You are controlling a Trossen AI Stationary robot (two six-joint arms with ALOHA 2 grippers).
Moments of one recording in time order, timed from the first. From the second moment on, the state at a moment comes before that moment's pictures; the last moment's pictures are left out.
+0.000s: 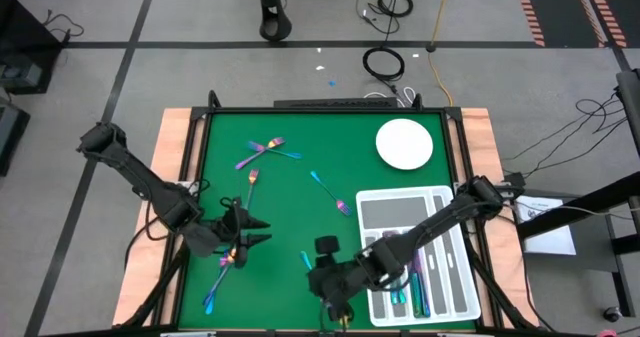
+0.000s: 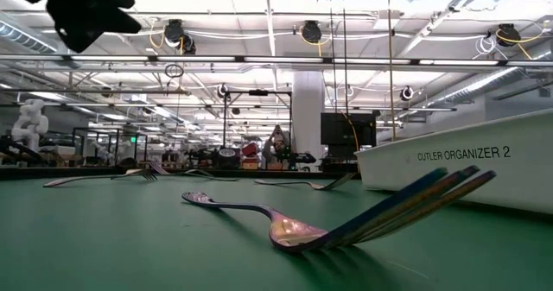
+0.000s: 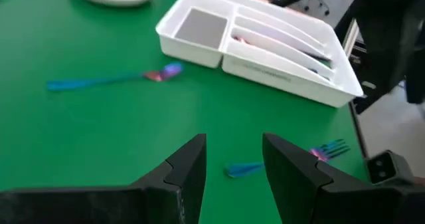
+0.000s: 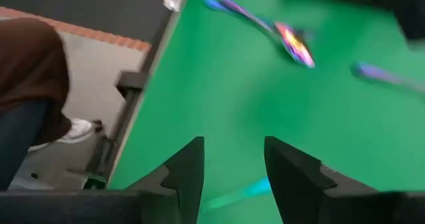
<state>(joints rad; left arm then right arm) -0.71 1.09 0.60 -0.10 -0.68 -0.73 0.53 2.02 1.77 -0.53 0.25 0.20</state>
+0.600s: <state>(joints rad) -0.90 1.25 0.84 -0.52 -0.57 -1.22 0.45 2.02 1.43 -0.10 0.10 0.01</state>
